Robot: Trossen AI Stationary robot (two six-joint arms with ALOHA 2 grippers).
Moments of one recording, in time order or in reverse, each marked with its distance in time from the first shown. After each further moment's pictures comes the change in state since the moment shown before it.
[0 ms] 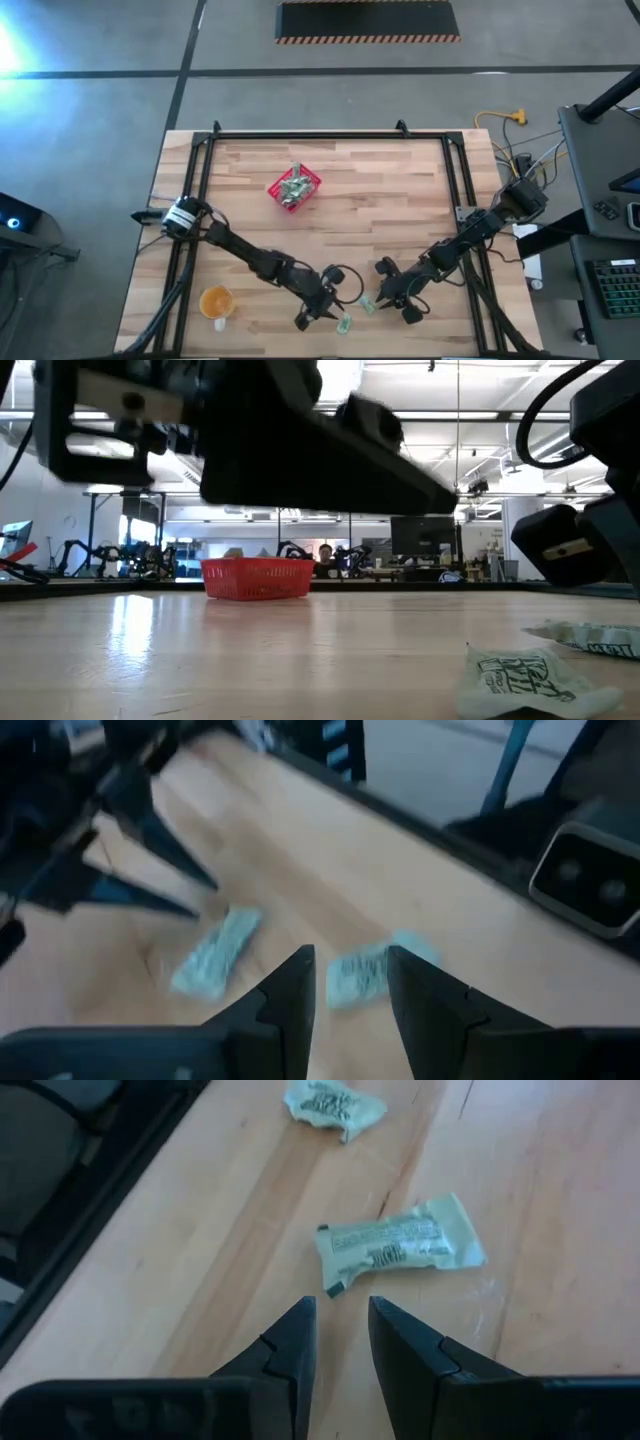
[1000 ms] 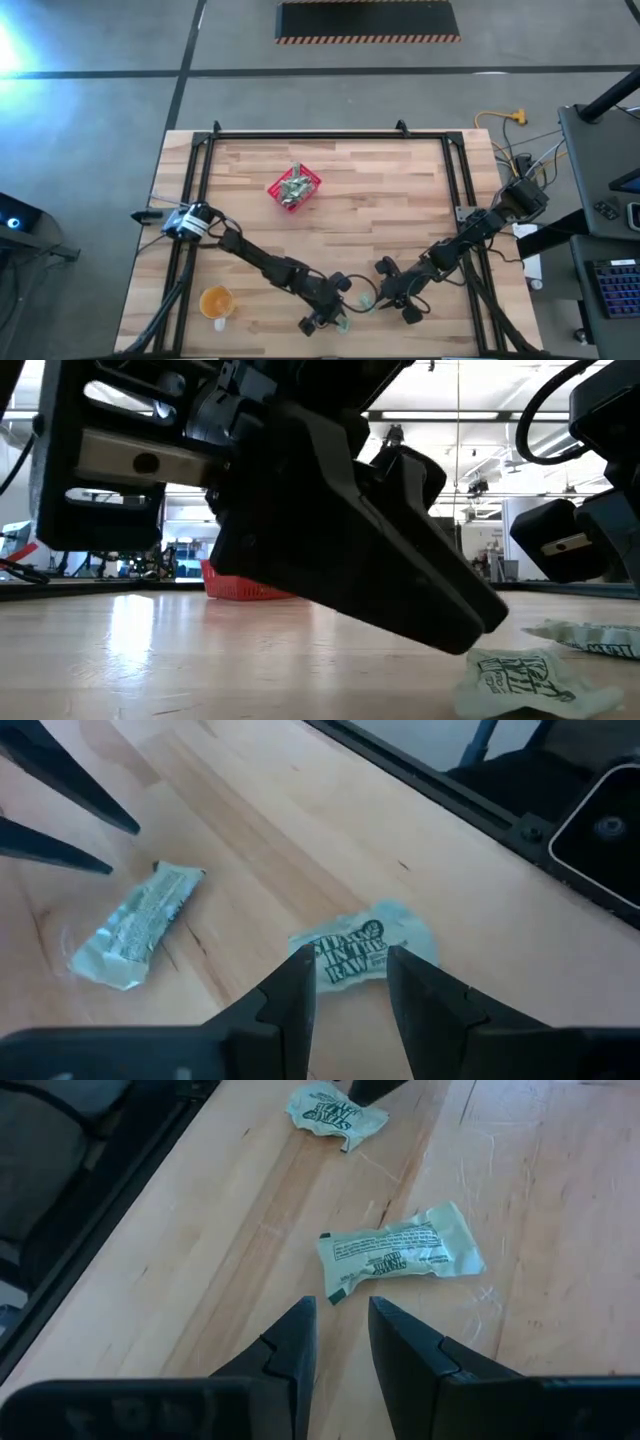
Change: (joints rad) left arm -0.004 0.125 0.171 -0.197 0.056 -0.034; right arm 0.000 -0.011 0.000 -0.001 0.000 -0.001
